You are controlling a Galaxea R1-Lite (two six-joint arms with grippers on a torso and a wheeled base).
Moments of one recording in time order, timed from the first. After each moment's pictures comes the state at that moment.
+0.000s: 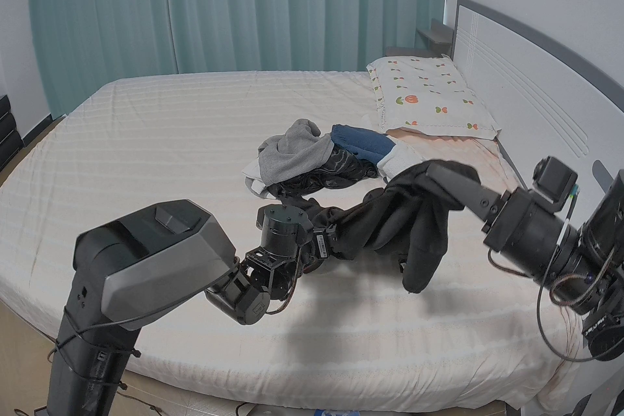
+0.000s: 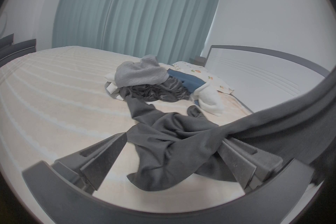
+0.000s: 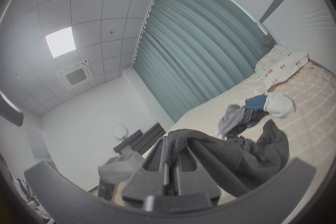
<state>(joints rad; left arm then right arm) -0.60 2.49 -1.22 -0.95 0.29 -0.40 0.71 1.55 -0.40 -1.37 0.05 0.61</state>
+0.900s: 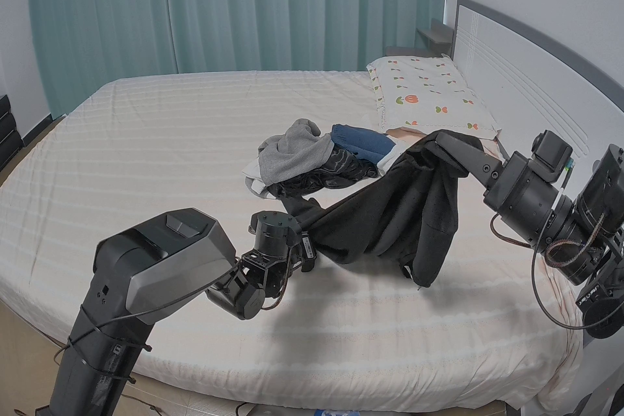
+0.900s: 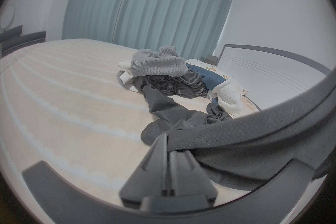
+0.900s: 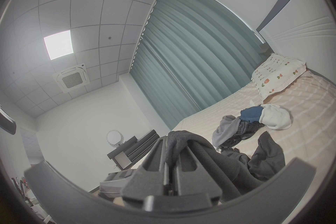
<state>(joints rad) -0.52 2.62 -1.34 -0.93 0.30 -0.44 0.58 1.60 -0.49 -1.37 0.11 0.62</state>
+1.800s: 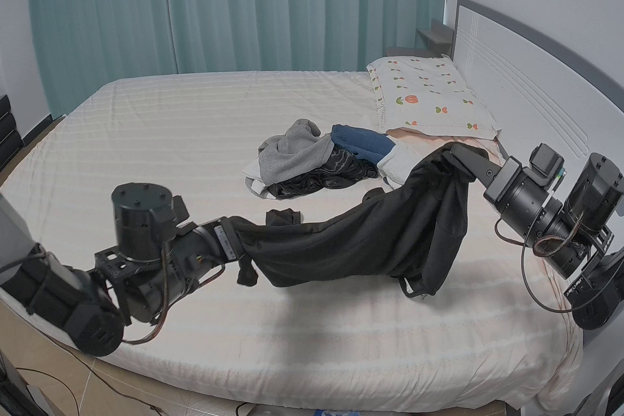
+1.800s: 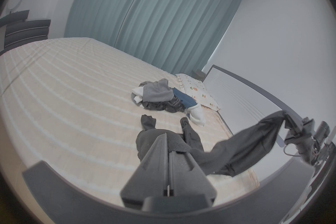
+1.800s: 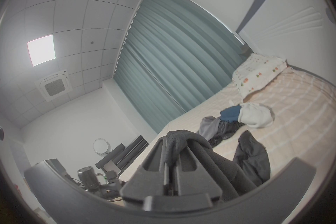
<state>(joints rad) -0.54 1.79 -0.56 -0.94 0.22 -0.57 0.44 1.70 -0.46 -1.44 0.10 0.69</state>
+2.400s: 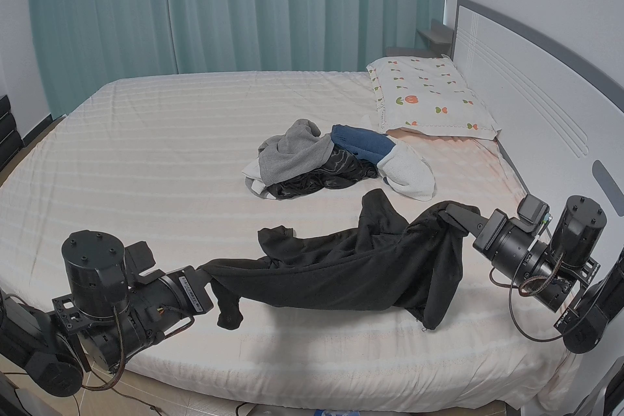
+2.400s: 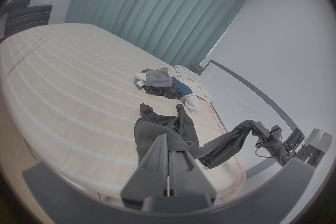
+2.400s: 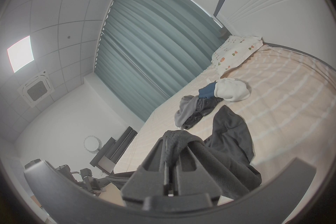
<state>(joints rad) -0.58 1.59 -0.27 -0.97 0.18 -0.66 0.44 1.79 -0.29 -1.50 0.07 0.75</state>
